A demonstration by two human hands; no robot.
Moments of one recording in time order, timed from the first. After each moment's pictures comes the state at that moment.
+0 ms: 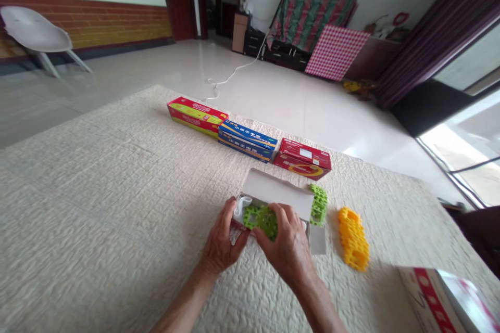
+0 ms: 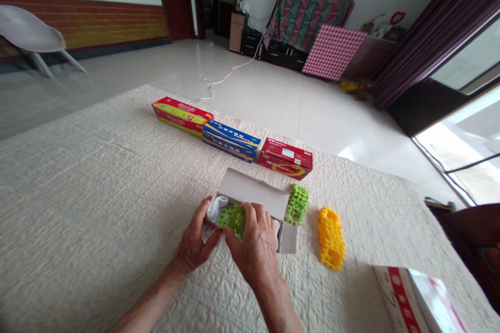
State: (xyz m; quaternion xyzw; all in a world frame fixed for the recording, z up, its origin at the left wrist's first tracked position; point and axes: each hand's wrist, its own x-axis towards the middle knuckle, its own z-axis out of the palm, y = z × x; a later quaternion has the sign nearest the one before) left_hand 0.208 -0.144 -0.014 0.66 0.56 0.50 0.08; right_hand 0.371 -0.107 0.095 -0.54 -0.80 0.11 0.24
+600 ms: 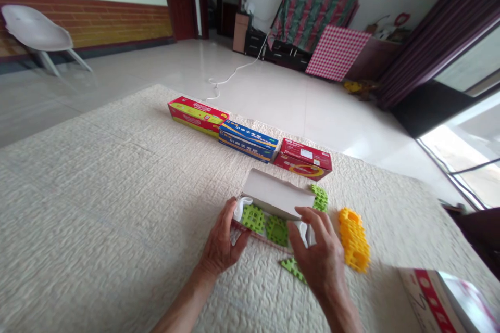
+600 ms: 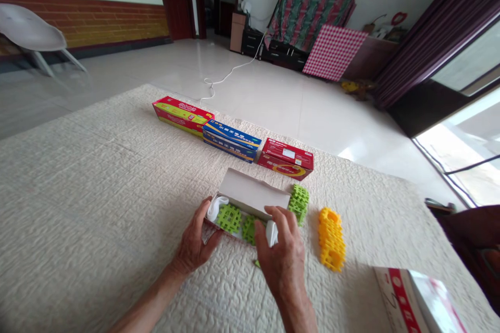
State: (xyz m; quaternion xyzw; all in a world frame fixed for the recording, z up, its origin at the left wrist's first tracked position) left_hand 0.207 -0.144 -0.016 0.66 0.56 0.49 0.07; right_hand 0.412 -0.106 0.110 -0.56 -0.75 0.06 0.35
